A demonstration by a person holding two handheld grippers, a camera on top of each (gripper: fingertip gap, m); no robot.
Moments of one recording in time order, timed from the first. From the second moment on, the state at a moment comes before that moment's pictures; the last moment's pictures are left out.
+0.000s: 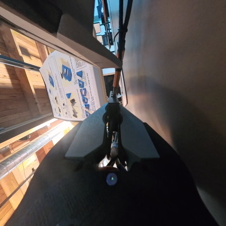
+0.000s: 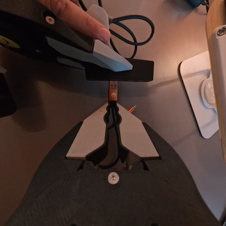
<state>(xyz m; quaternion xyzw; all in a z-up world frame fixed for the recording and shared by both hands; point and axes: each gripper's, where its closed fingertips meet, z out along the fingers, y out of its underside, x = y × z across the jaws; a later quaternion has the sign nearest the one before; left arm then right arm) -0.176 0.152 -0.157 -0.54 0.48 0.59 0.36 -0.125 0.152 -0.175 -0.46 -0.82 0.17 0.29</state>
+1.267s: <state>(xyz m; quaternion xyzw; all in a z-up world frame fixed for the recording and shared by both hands) -0.164 0.153 -0.158 -0.54 0.48 0.57 0.39 -0.112 0.145 -0.173 -0.41 -0.85 0.14 0.28</state>
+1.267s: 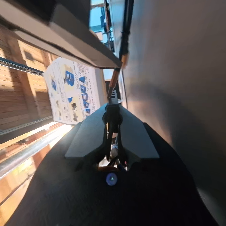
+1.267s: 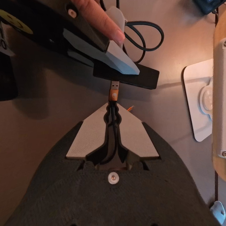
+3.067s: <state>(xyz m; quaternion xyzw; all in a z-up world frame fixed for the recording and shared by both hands) -0.182 0.150 -0.167 -0.62 0.43 0.56 0.35 -0.138 0.136 -0.170 -0.46 -0.81 0.23 0.28</state>
